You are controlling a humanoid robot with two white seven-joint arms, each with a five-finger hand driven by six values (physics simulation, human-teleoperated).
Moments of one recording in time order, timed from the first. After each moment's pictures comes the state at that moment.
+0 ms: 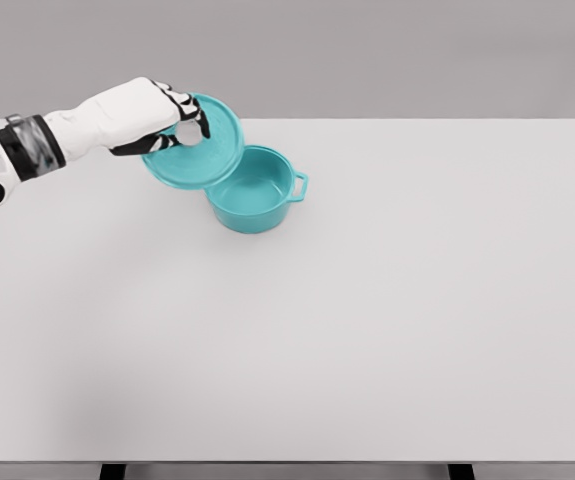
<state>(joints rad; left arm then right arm) -0.73 0.58 -0.50 -1.31 -0.58 -0.61 -0.35 0.01 0.00 -0.30 0.05 0.25 -0.01 0.09</state>
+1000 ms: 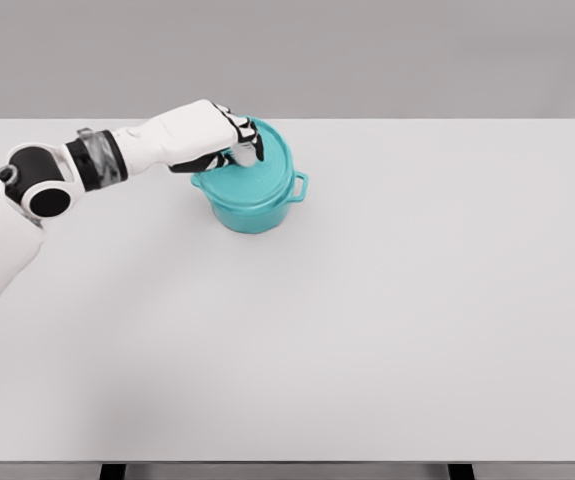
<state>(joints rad) -0.75 0.45 -0.57 -1.26 -0.61 -0.61 -0.36 0.01 0.00 -0.30 0.05 0.25 -0.01 0.09</state>
